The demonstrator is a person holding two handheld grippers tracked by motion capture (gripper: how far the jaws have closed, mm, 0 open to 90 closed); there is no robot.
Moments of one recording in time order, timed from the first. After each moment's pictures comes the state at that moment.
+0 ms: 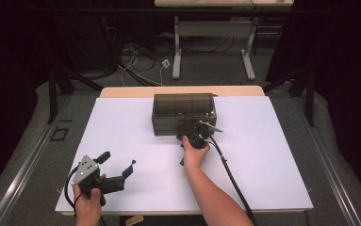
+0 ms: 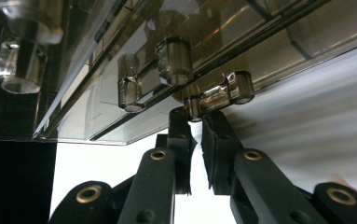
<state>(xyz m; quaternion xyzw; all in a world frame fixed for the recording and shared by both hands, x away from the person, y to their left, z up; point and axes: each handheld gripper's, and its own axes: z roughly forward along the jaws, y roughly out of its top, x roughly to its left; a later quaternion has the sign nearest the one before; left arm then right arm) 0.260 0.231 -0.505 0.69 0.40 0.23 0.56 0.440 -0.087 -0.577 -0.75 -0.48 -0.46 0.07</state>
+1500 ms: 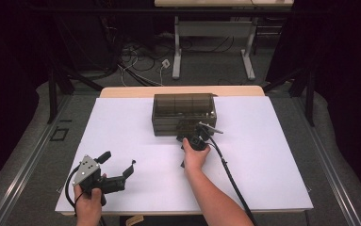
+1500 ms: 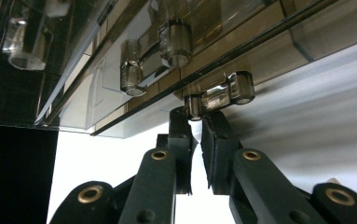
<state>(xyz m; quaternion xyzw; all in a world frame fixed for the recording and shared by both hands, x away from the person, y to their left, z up) 0.261 0.229 -0.506 0.69 0.40 0.23 0.56 0.434 -0.088 -0.578 -0.74 -0.49 -0.46 0.06</state>
